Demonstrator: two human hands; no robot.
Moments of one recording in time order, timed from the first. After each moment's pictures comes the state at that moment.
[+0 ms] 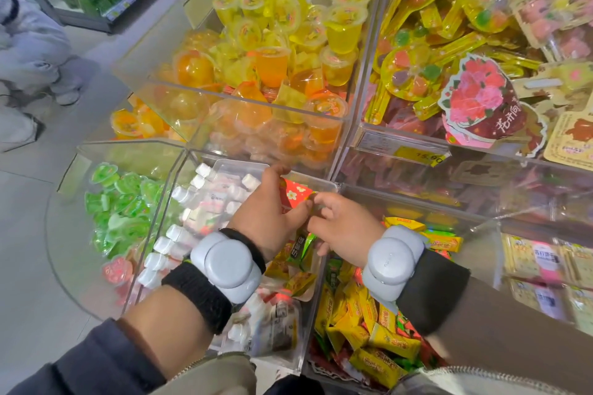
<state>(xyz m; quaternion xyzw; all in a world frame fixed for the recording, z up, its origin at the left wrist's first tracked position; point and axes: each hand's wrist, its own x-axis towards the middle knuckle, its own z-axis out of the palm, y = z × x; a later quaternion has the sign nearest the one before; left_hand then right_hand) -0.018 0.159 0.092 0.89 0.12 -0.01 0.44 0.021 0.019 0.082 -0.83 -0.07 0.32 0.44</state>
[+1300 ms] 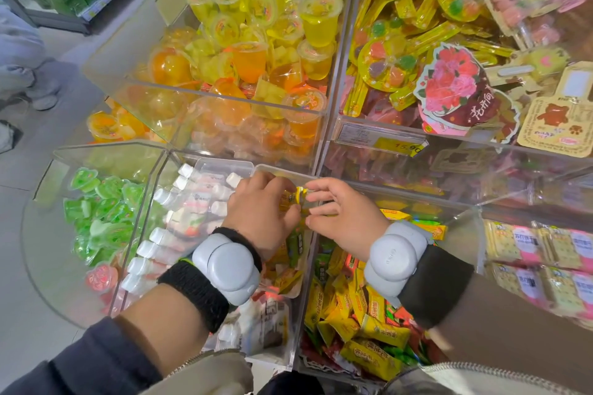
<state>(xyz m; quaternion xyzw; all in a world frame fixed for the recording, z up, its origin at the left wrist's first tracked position) -0.015 0.146 0.090 0.96 0.07 -0.04 0.27 0.023 -0.005 0.091 -0.82 -0.08 0.29 0.49</state>
